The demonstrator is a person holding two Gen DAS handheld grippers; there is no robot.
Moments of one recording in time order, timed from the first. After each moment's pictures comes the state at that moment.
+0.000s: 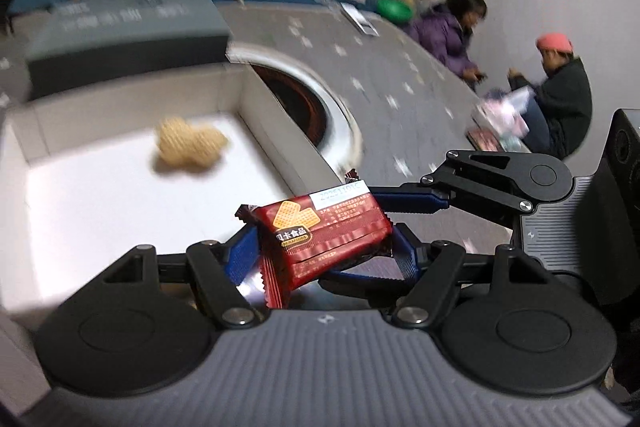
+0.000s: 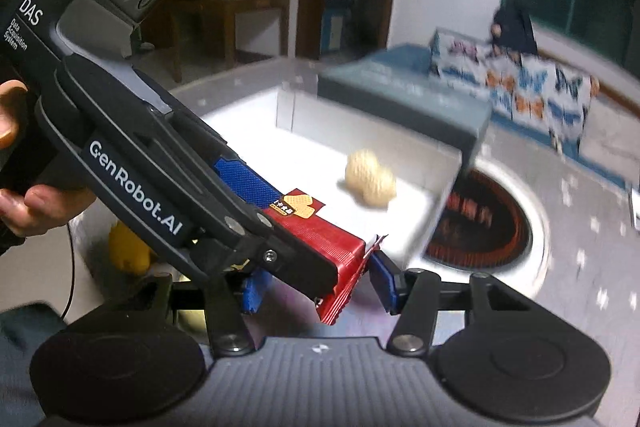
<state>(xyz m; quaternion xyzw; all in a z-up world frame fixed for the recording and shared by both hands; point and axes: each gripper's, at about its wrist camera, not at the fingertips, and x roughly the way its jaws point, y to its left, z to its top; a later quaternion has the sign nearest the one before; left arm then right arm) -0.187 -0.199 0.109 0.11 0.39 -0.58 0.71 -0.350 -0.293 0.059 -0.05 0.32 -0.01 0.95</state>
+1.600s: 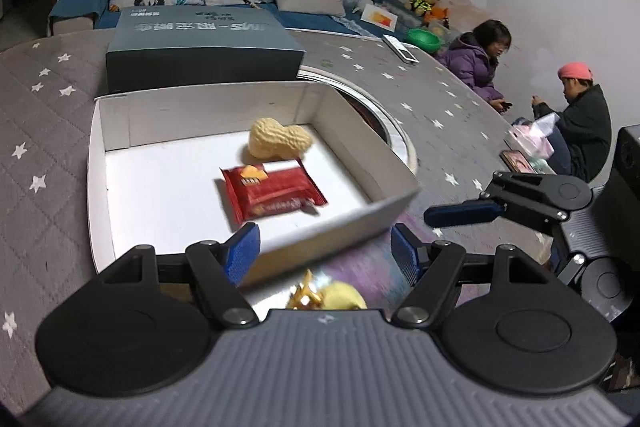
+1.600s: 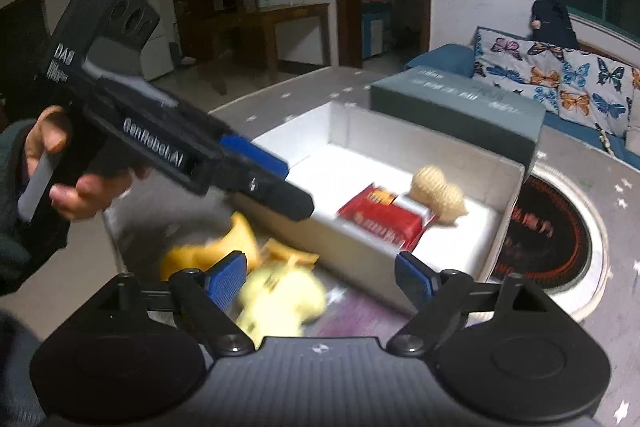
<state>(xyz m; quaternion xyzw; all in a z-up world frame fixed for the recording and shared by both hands) -0.161 -0.131 0.095 0.09 0.37 -0.56 0.73 -0.337 -0.285 0.049 0.00 0.33 0.07 0.94</state>
